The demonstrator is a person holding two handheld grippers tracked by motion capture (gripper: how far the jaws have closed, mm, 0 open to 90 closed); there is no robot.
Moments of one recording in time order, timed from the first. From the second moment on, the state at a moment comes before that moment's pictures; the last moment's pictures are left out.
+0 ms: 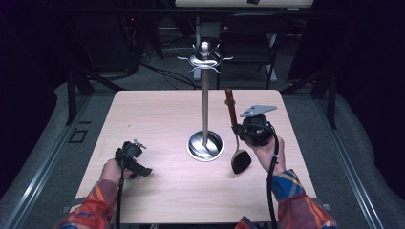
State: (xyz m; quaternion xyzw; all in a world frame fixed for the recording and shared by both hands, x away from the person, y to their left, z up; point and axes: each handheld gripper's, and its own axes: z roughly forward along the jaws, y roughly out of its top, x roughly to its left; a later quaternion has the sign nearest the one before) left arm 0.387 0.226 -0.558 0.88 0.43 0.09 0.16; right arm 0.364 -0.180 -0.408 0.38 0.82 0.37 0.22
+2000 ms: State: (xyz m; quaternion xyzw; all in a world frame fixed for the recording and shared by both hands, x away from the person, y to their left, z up) left arm 0.385 0.230 -0.559 0.88 0.43 0.09 0.15; right arm 0.354 -0.159 -0.341 0.36 0.79 0.43 0.23
